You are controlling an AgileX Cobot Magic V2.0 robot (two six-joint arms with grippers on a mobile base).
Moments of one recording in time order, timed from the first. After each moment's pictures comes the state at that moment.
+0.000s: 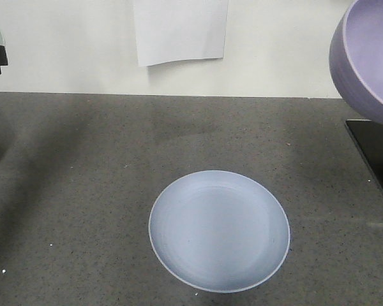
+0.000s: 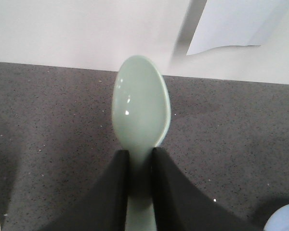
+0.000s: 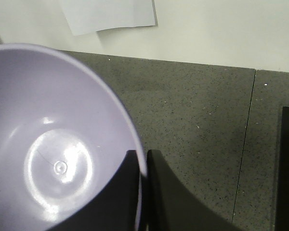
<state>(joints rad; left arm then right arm) -0.06 1.22 -1.25 -0.23 0.66 0.11 -0.41 1.10 -1.41 0.77 1.23 -0.56</state>
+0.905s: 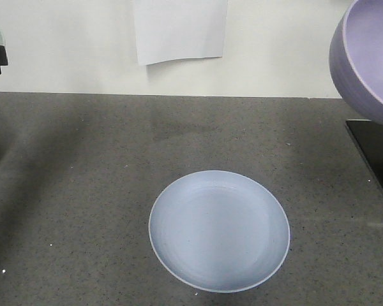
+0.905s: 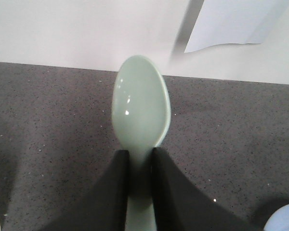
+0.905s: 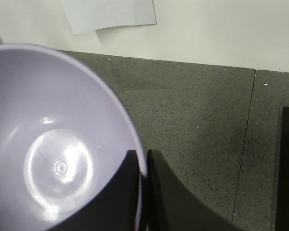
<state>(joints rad) -0.06 1.22 -1.25 -0.23 0.66 0.11 -0.41 1.10 -1.41 0.77 1.23 -0.56</state>
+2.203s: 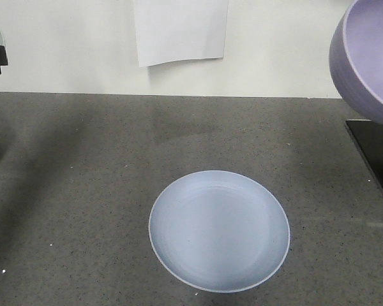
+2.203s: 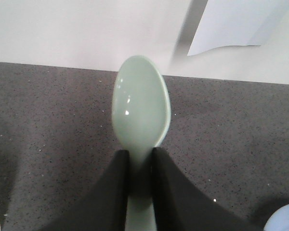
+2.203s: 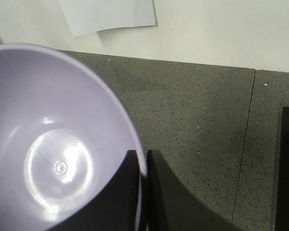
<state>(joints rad) -0.06 1.22 -1.25 -0.23 0.66 0.11 -0.41 1.10 -1.41 0.77 1.23 -0.56</state>
